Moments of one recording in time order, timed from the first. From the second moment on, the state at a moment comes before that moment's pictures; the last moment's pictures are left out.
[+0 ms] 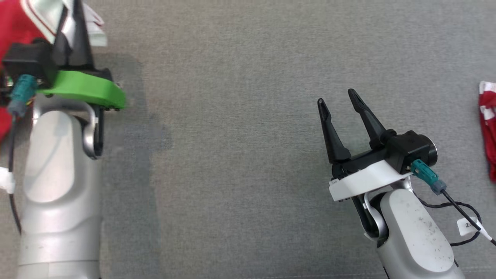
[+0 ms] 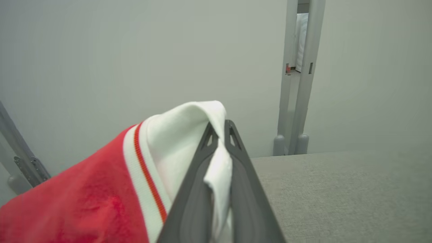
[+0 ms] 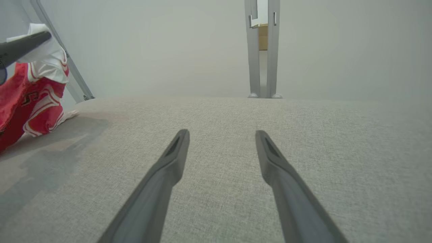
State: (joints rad) left arm -0.78 0.13 -0.02 0.51 -0.12 -0.11 -0.26; right arm -0.34 -0.05 0.22 0.18 0.16 0.13 -0.26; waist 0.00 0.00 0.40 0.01
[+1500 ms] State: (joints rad) left arm -0.49 0.13 -0.40 0.49 -0.36 0.04 -0.26; right arm -0.28 -0.05 0.16 0.18 0.21 0.13 -0.26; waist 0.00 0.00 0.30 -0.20
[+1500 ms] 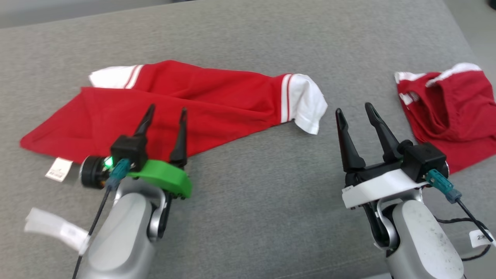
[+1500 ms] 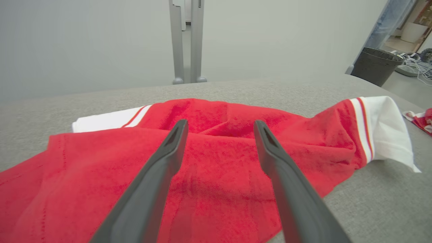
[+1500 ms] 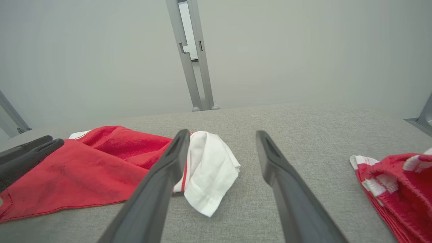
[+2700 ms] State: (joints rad) left arm -0.17 0.05 -0.15 0.31 -0.26 0.03 -0.26; right arm -0.30 -0.05 -0.02 0.44 0.17 0.13 -0.26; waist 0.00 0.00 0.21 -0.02
